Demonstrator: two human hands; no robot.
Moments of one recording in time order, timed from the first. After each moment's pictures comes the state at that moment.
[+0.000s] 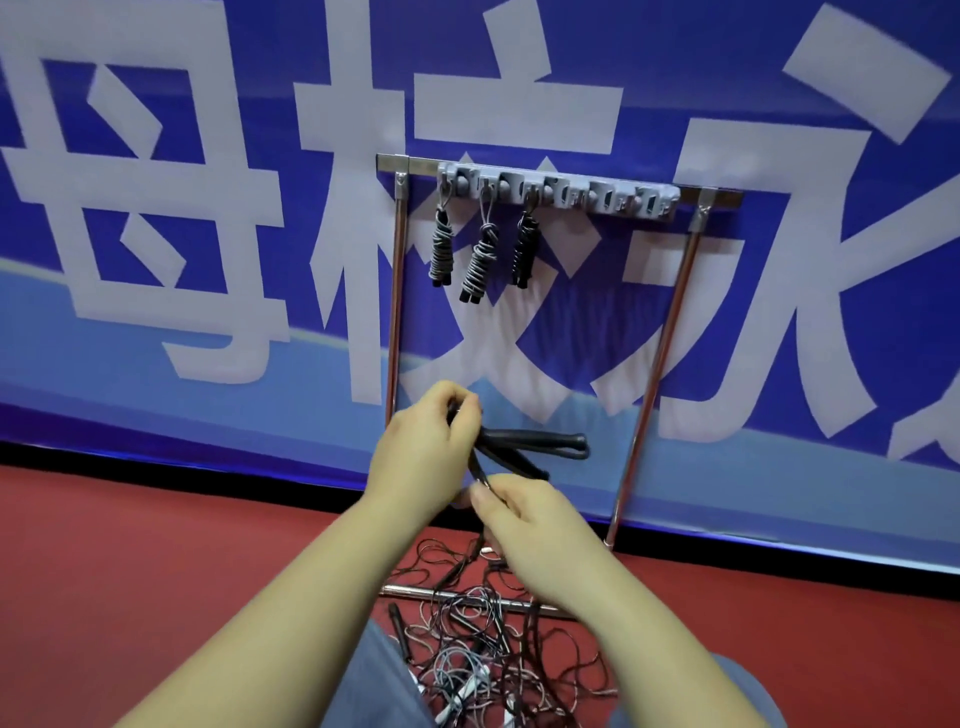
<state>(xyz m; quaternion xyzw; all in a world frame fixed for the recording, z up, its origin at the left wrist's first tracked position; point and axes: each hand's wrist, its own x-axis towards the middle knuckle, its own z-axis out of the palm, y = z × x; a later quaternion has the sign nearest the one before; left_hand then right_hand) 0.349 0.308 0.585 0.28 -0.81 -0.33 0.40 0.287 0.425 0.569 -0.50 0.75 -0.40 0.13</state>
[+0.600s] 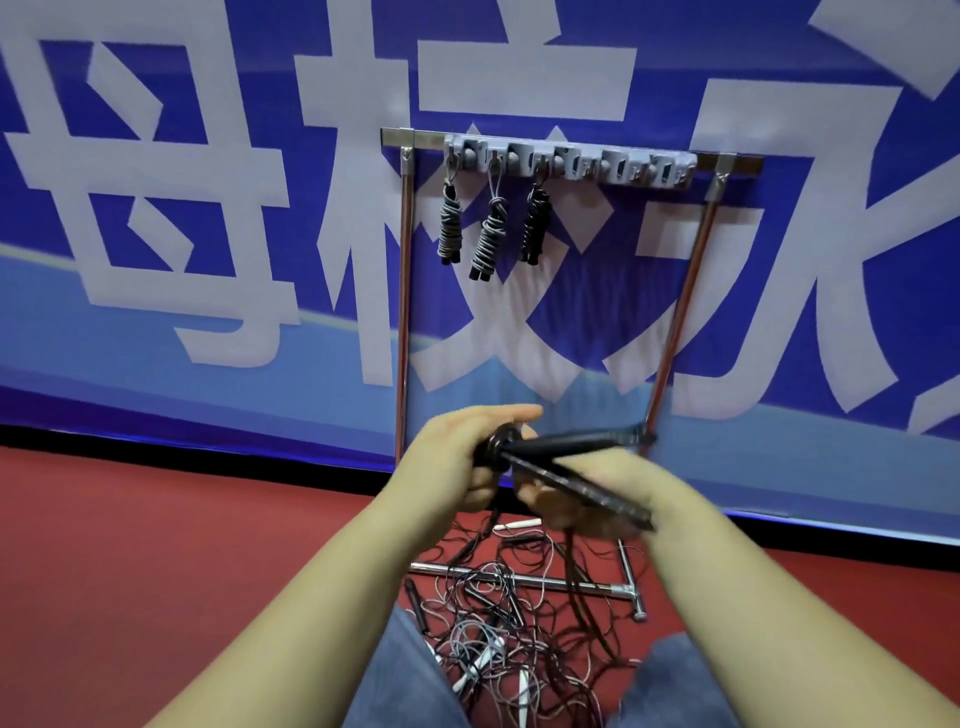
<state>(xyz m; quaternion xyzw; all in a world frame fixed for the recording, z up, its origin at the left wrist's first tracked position) 0.365 0.334 0.586 0.17 -0.62 -0.72 0.26 0.241 0.420 0.578 -0.36 0.52 -0.52 0.57</state>
